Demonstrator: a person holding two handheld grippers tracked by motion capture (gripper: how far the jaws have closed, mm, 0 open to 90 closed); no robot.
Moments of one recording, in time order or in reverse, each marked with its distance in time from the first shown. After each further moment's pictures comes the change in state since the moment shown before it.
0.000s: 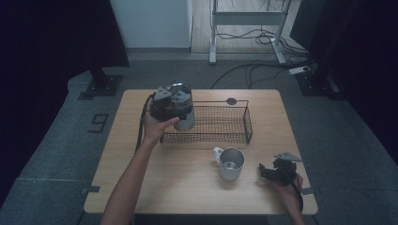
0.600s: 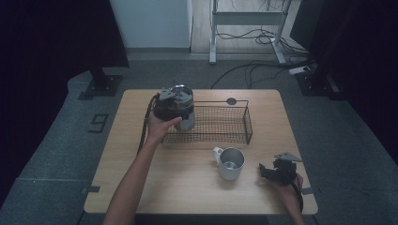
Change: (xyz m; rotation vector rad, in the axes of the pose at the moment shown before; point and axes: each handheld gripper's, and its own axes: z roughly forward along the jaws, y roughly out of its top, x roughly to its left) left arm 0.006 -0.010 0.022 0.038 0.040 -0.012; right arm 0.000 0.000 0.000 0.000 0.000 0.001
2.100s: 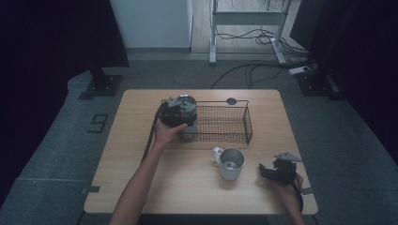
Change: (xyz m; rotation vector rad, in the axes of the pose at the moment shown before) left arm -0.002 -0.035 0.038 0.087 0.027 -0.027; right arm 0.000 0.000 0.000 0.001 0.000 -0.001
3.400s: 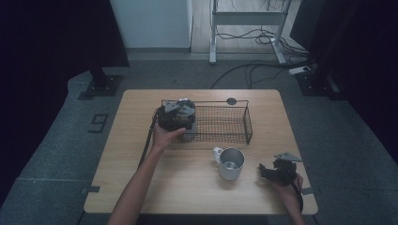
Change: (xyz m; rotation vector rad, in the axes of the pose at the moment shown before) left arm -0.003 -0.012 -0.015 -0.065 0.019 -0.001; right arm 0.000 0.000 0.000 0.000 -0.001 0.001
